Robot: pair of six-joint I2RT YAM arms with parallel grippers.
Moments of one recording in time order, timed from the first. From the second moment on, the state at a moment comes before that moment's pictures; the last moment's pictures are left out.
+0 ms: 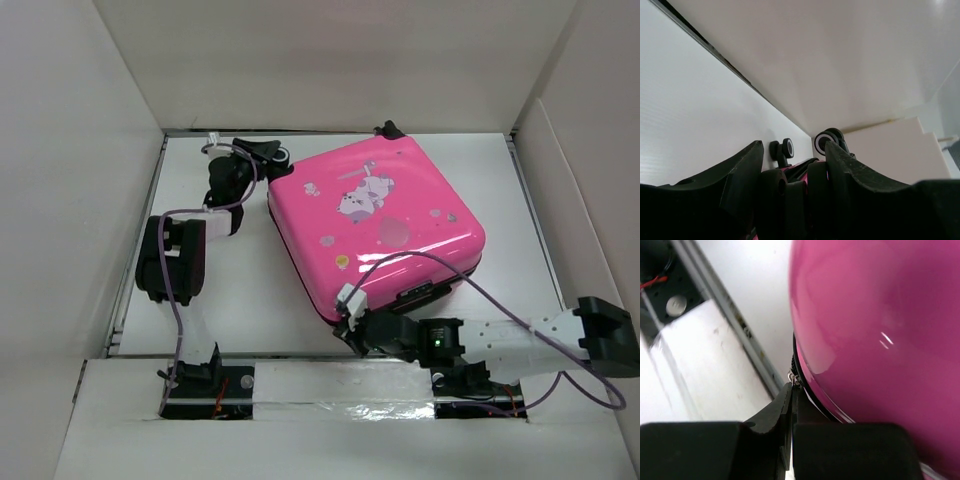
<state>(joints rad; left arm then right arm) -0.14 1.89 1.06 0.81 0.21 -1.22 1.44 1.12 0.55 0.08 0.37 0.30</state>
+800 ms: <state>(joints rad) -0.03 0.79 0.12 0.77 -0.19 -1.09 1.30 1.17 0.53 0.12 0.55 0.30</state>
